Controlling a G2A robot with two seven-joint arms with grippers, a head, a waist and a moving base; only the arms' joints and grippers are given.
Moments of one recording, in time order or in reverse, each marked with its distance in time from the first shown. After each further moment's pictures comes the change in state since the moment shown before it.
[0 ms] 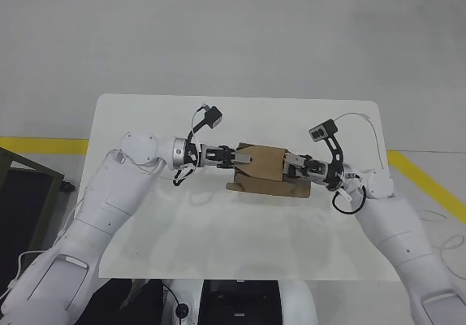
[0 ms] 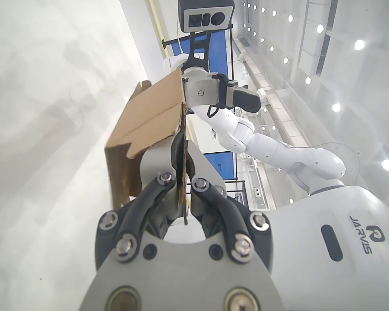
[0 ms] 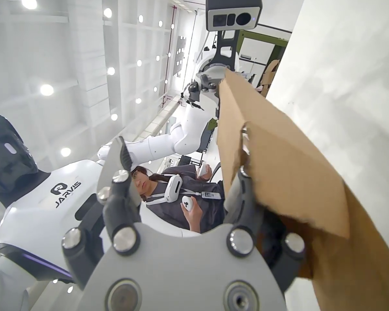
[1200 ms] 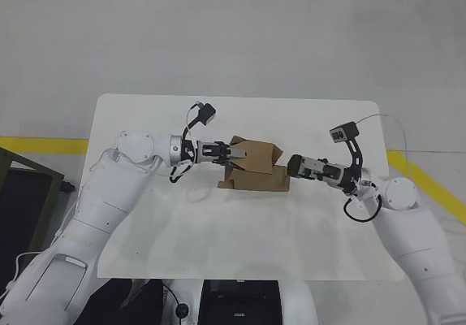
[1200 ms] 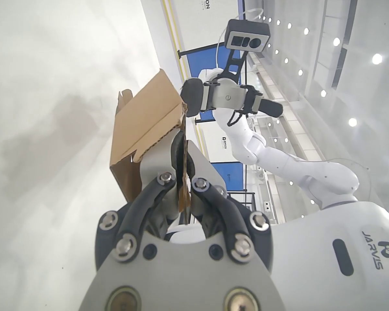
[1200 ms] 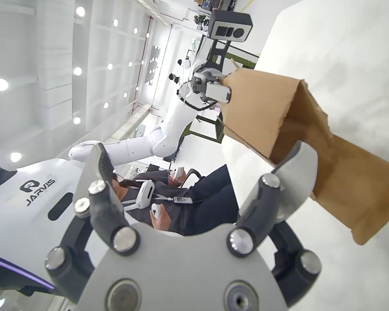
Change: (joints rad) left arm 0.000 0.005 -0.026 0.011 0.059 0.013 0.031; right arm -0.121 0.075 0.132 -0.181 -0.193 -0.009 -0.124
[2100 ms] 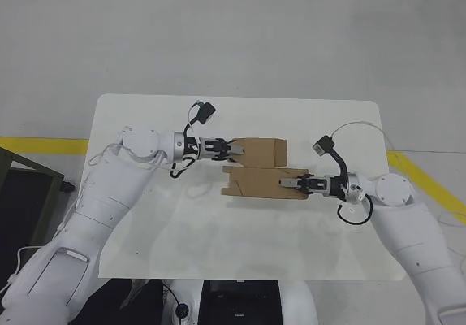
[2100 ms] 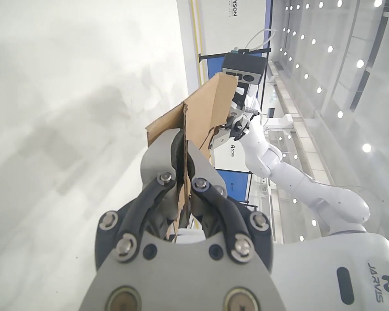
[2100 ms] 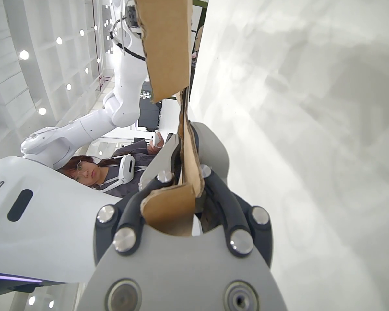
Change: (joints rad) left arm -0.045 -0.011 0.029 0.060 0.064 0.092 0.046; right arm 0.043 0.004 -0.044 0.088 -0.193 0.104 0.088
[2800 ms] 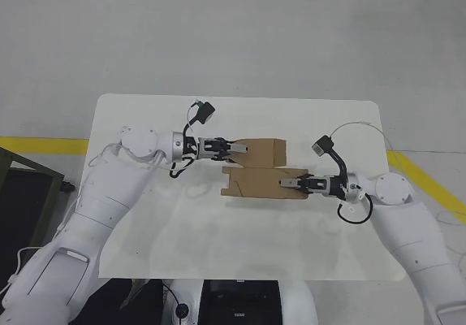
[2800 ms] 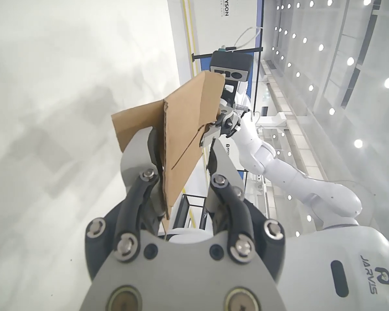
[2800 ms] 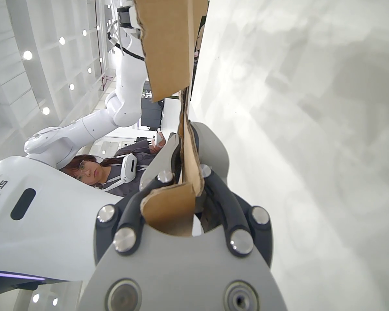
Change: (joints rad) left arm 0.001 0.000 -0.004 0.003 0.005 0.001 -0.006; right arm 0.015 -0.007 -0.014 0.022 0.020 -0.017 0.040
